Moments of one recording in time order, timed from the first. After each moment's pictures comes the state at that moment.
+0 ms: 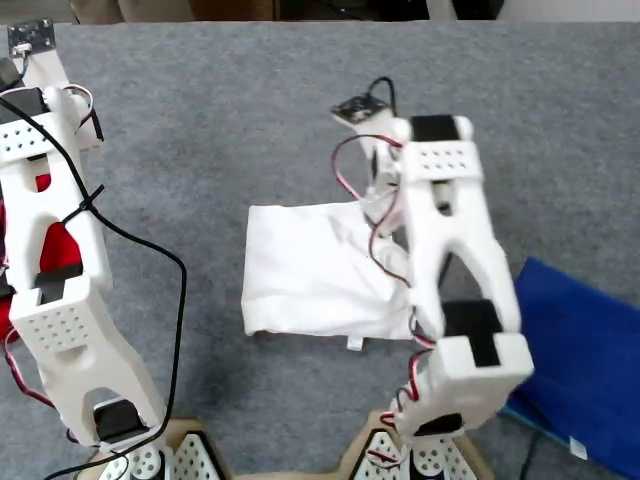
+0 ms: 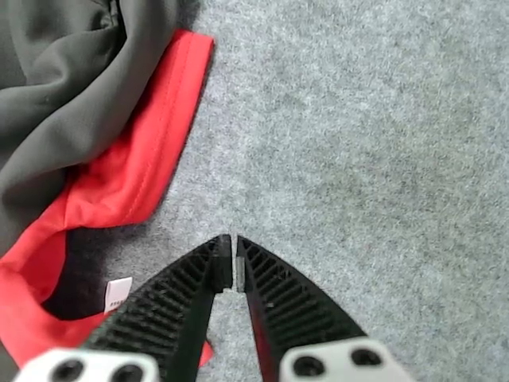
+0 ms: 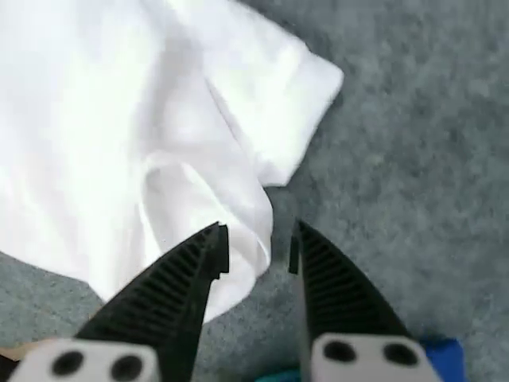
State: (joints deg) left arm -22.0 29.5 -35.7 74.7 -11.3; right arm -9.7 12.2 -3.7 89.5 20.4
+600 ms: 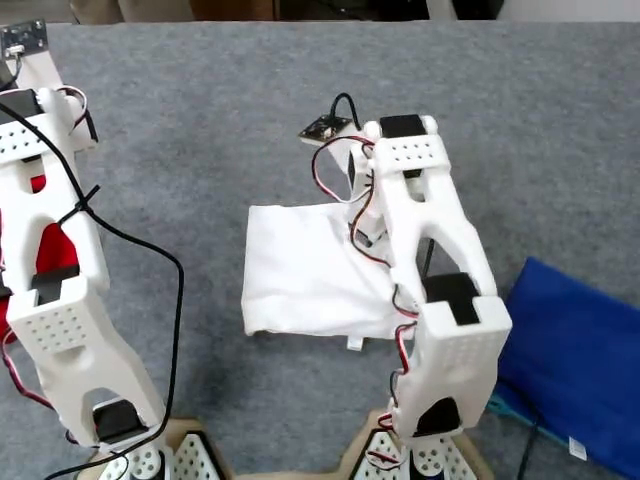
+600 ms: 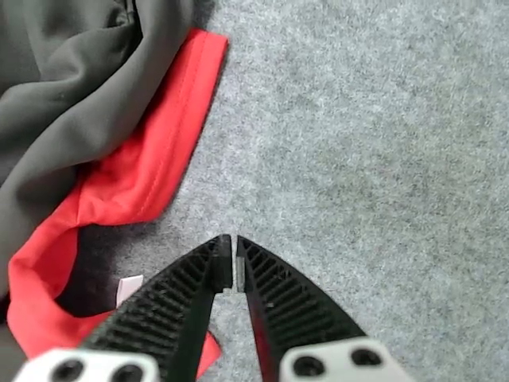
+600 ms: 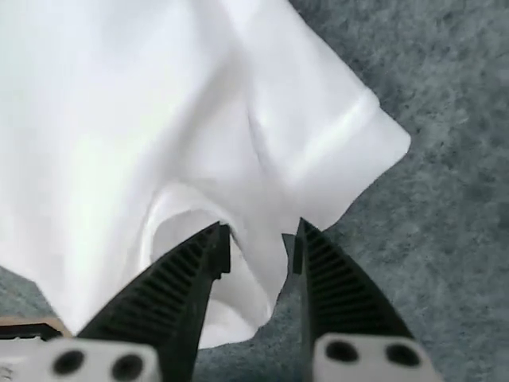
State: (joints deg) left arm -22.9 29.5 -35.7 74.7 -11.3; right arm -11.6 23.7 -6.4 87.5 29.6
